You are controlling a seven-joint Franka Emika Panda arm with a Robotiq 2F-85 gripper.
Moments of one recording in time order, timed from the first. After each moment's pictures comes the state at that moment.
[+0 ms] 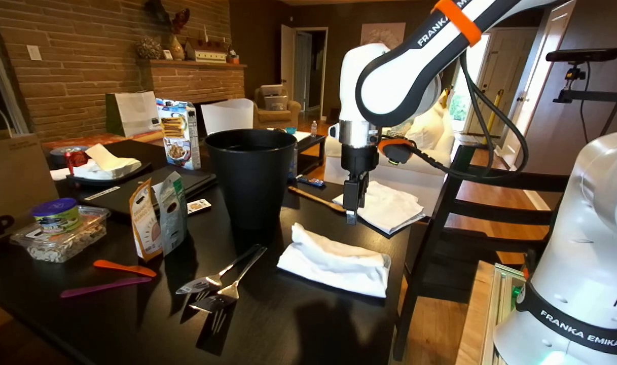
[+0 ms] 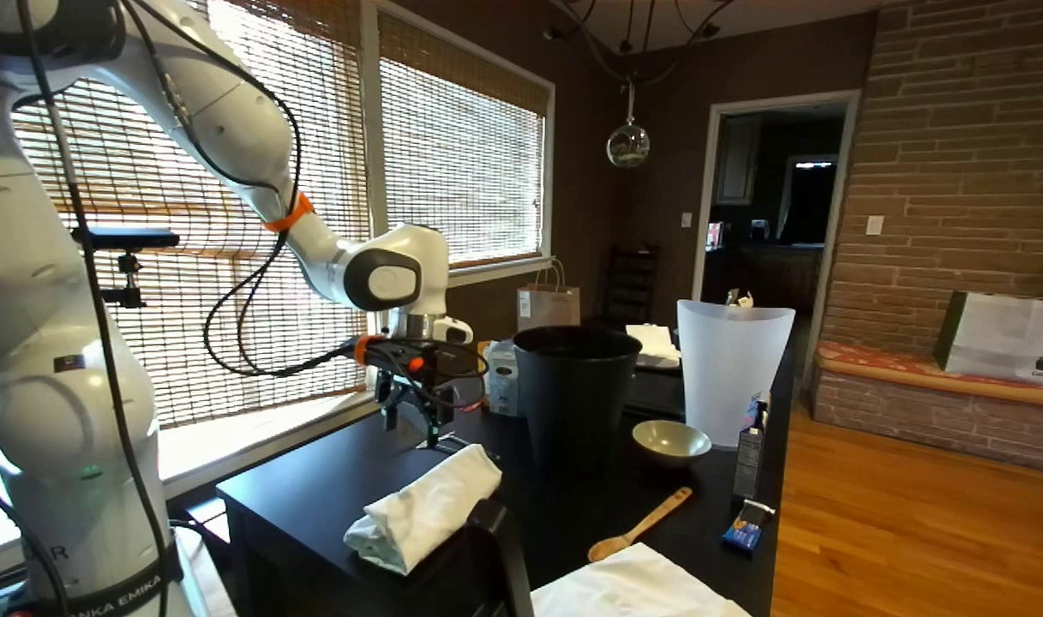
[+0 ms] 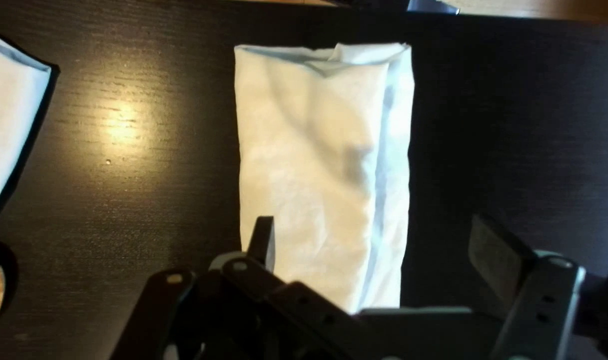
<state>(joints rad) 0.03 -0.25 -0.04 -2.69 -0.01 2.37 -0.25</state>
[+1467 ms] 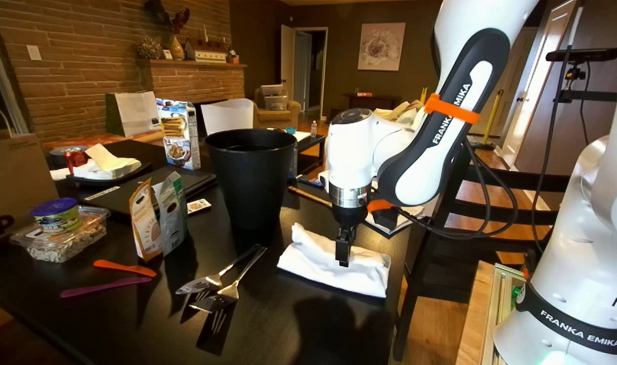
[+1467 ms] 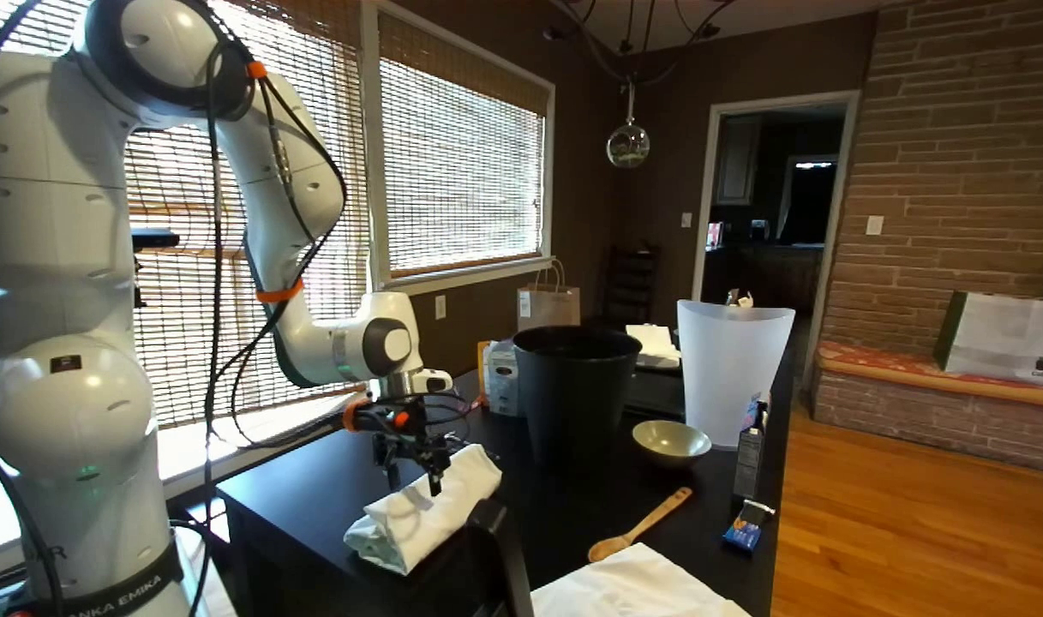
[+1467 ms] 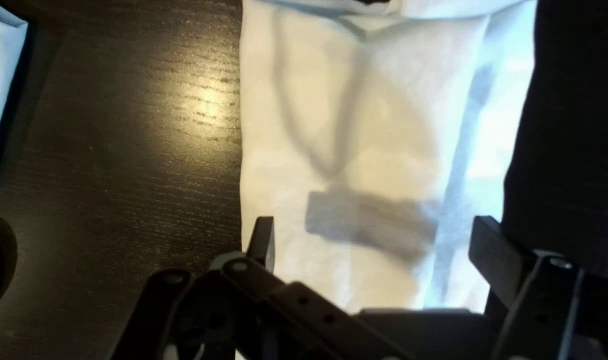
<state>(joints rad) 0.00 0.05 0.03 -2.74 -0.59 2.76 0.28</state>
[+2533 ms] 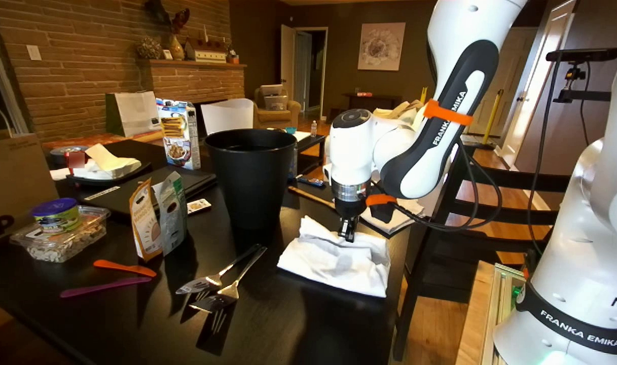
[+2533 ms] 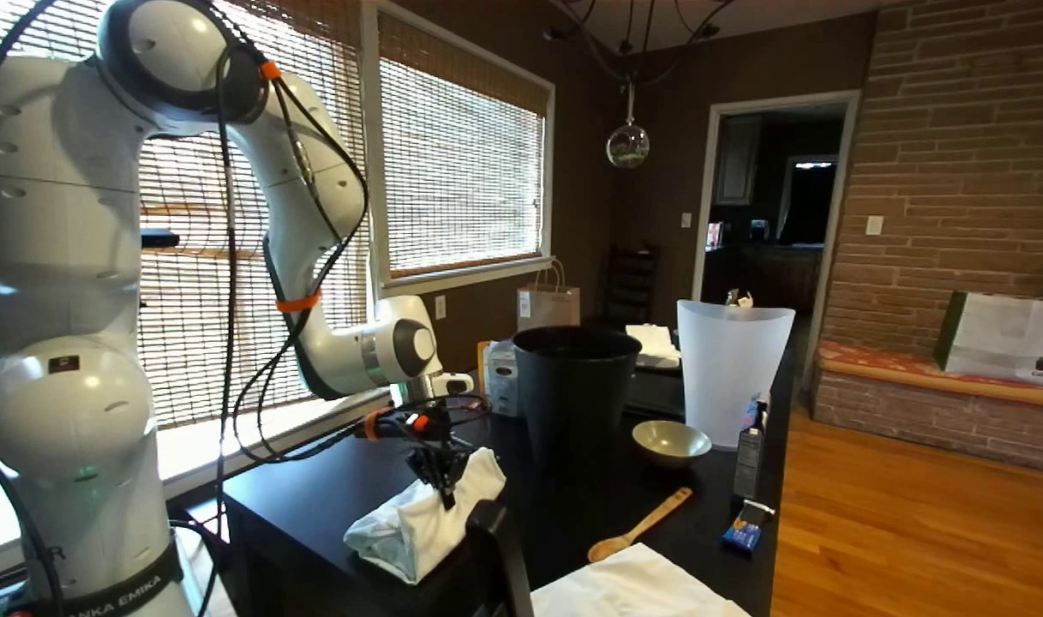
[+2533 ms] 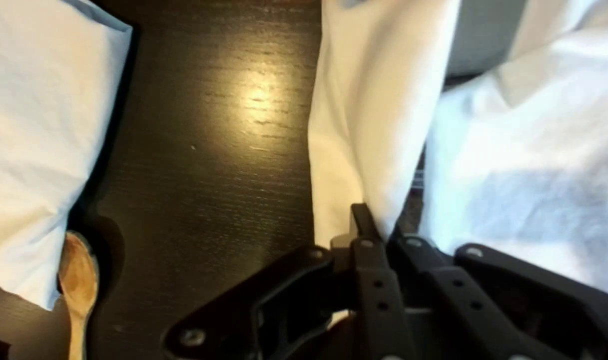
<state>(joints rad) -0.01 0.10 -0.08 -2.67 -0.85 2.75 0.48</state>
